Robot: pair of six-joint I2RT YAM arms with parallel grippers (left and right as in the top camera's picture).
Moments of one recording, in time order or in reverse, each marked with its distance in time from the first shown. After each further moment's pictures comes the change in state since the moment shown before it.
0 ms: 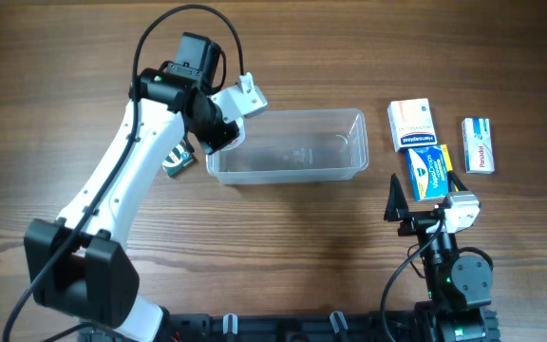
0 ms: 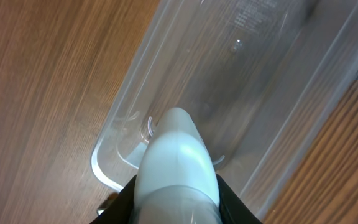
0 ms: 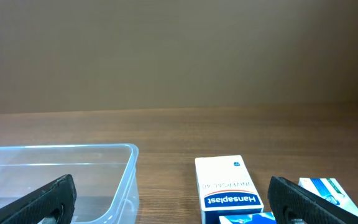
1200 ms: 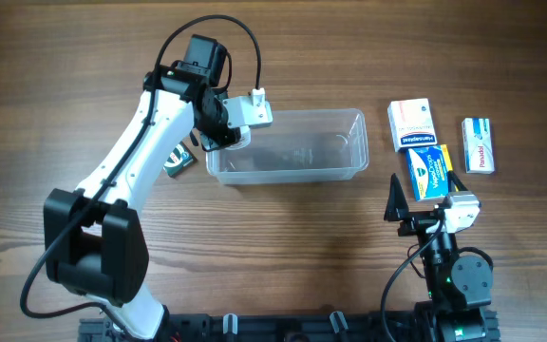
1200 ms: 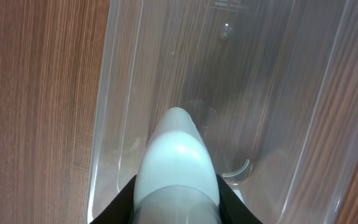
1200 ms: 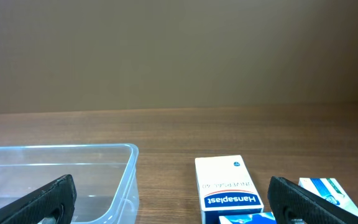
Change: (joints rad) left arm 0.007 0.102 0.000 0.051 0.041 0.297; right arm 0.000 0.000 0.000 0.000 0.000 0.000
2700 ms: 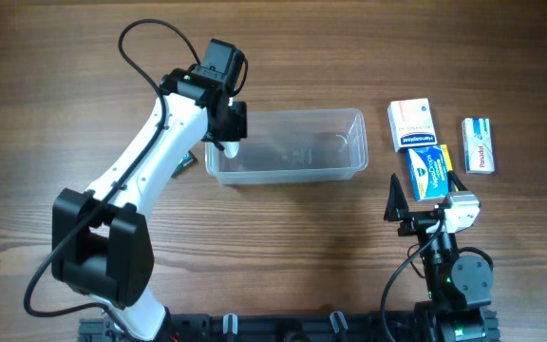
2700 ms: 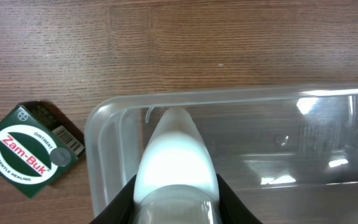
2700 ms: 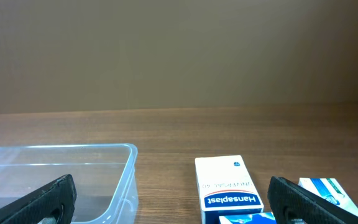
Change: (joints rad) left arm -0.072 0.000 0.000 0.008 -0.245 -1.407; right arm 0.000 0.000 0.000 0.000 0.000 0.000
